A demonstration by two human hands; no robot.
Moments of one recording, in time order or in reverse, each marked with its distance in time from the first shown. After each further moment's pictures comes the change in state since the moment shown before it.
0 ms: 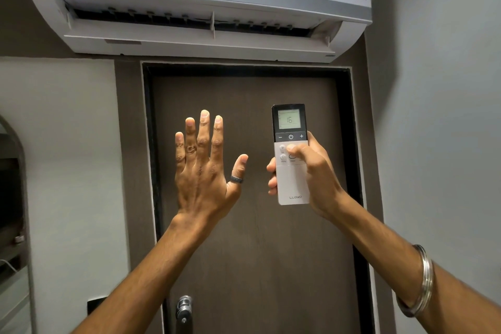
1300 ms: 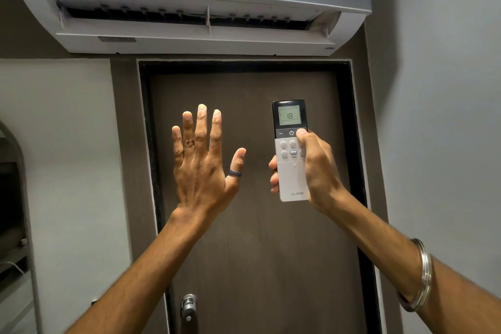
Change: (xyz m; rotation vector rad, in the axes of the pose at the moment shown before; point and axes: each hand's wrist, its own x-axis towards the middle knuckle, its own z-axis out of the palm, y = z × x) left_hand 0.005 -0.004 0.008 0.030 0.013 0.022; right_hand 0.002 0.006 0.001 -0.021 0.139 0.012
